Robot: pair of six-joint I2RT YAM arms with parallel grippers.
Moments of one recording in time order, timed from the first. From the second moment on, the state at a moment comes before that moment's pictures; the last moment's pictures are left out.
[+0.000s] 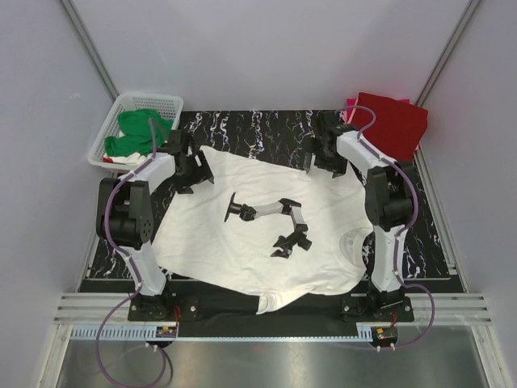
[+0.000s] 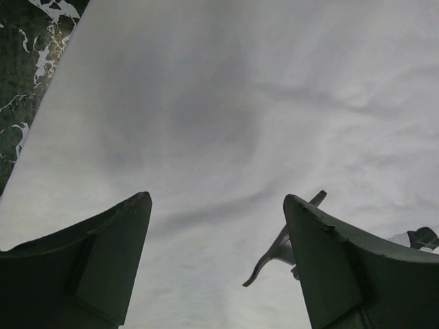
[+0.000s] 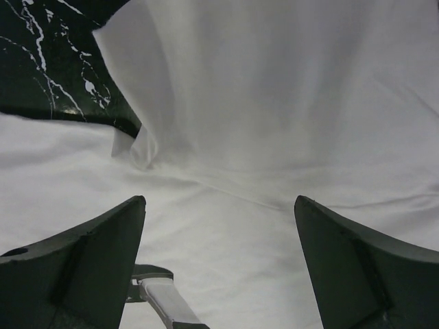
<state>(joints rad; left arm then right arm) -0.11 1.83 1.28 -0.58 0.11 -0.53 0.28 2.07 1.68 -0.78 0.11 0.46</state>
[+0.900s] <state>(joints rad) -0.10 1.68 1.03 -0.43 0.13 -0.62 0.24 2.79 2.73 -0.79 -0.11 0.49</state>
